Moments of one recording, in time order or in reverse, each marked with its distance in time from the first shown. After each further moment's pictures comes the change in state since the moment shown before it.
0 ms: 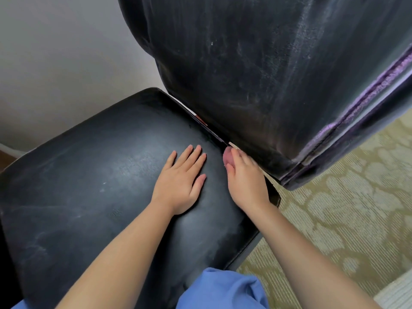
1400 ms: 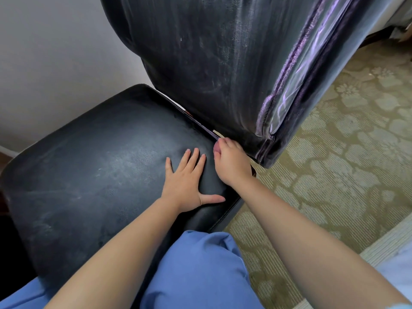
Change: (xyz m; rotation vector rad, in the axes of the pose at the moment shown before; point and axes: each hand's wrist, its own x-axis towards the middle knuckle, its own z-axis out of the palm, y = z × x) left_hand -0.025 0.064 -0.006 0.071 -0.300 -0.072; right_hand -0.011 0.019 0.001 -0.047 0.061 -0.027
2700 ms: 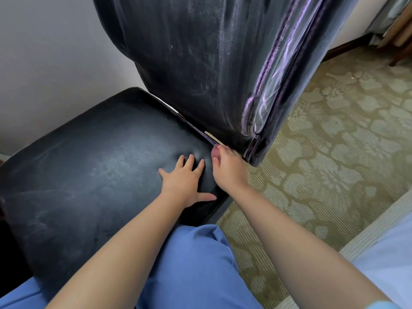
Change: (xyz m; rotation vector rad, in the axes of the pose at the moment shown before) left_hand -0.007 0.025 -0.026 0.080 -0.194 -0.039; right_hand -0.036 0.004 -0.015 0.071 0.030 0.102
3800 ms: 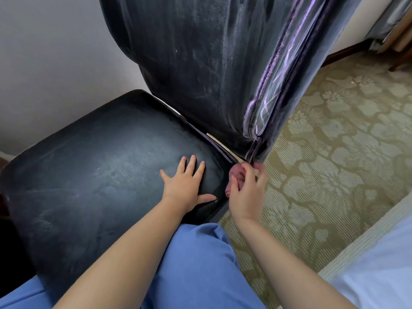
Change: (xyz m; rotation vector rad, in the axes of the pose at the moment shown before) left_hand -0.007 -0.001 0.012 0.014 0.055 -0.013; right_hand -0.062 0.011 0.009 0.322 0.372 0.301
